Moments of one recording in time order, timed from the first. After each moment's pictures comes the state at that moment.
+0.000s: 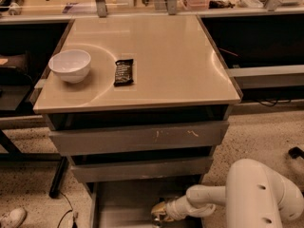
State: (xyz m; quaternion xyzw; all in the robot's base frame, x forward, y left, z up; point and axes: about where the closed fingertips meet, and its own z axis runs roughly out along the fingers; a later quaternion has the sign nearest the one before) arm 0.449 -0.038 0.149 -0.17 -0.92 -0.36 0.05
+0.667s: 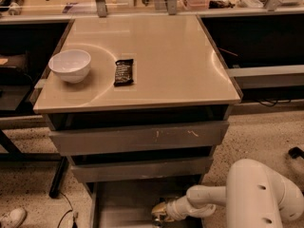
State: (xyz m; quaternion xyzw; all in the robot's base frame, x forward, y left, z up) arm 0.449 -0.038 0.149 -0.17 -0.92 -0.36 0.05
